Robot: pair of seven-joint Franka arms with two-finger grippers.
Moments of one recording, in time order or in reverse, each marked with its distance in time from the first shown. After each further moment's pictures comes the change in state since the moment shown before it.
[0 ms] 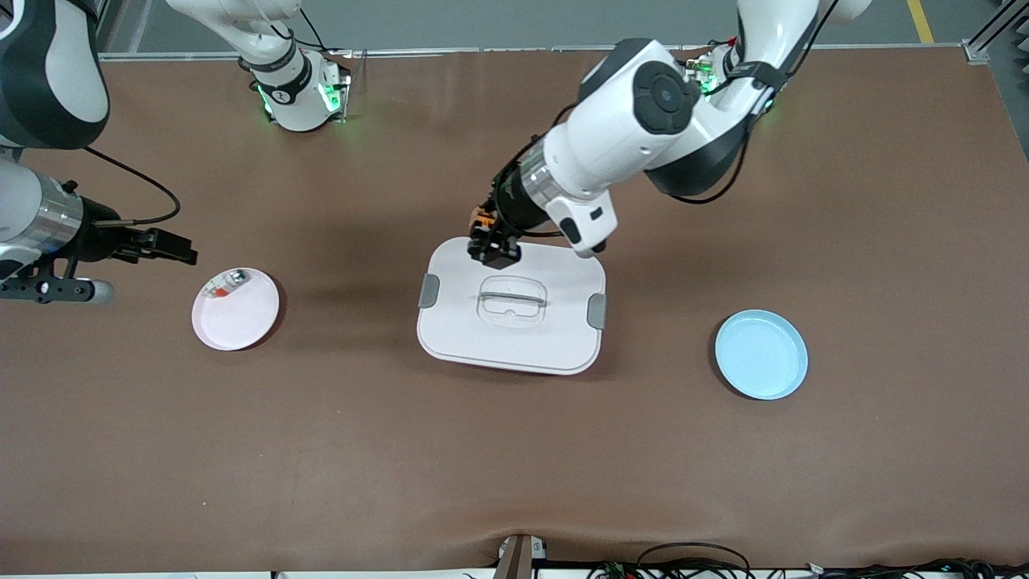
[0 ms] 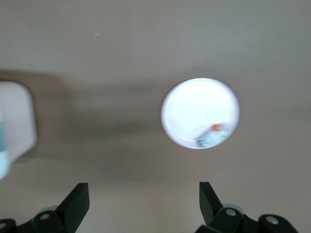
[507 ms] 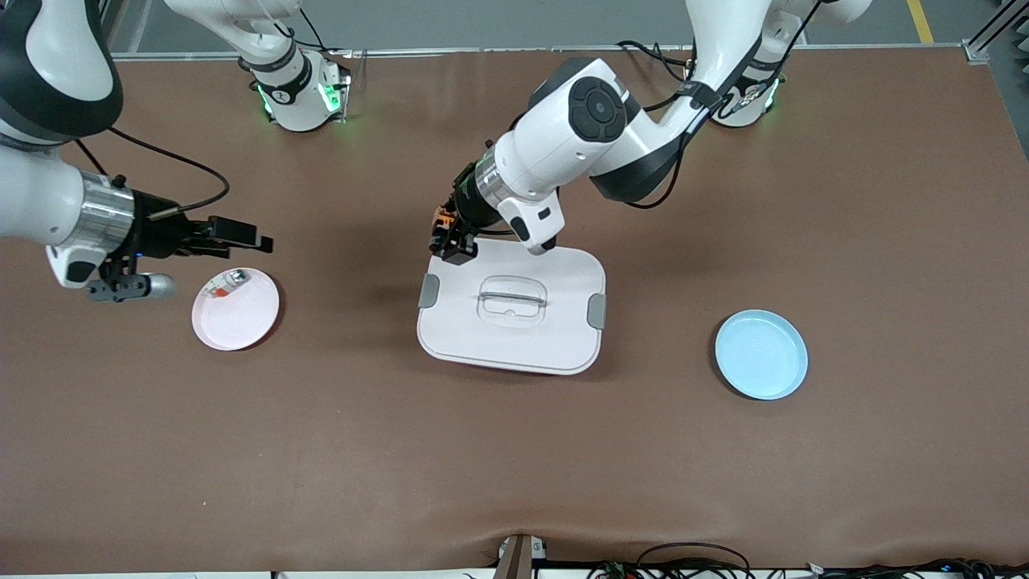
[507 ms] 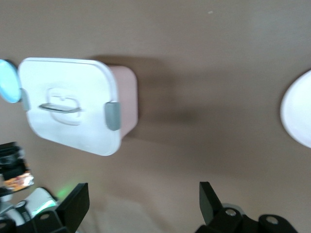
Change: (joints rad) left arm -0.081 0.074 0.004 0.000 0.000 0.118 -0.019; right arm 0.067 0.008 0.008 -0.033 0.354 0.023 0.002
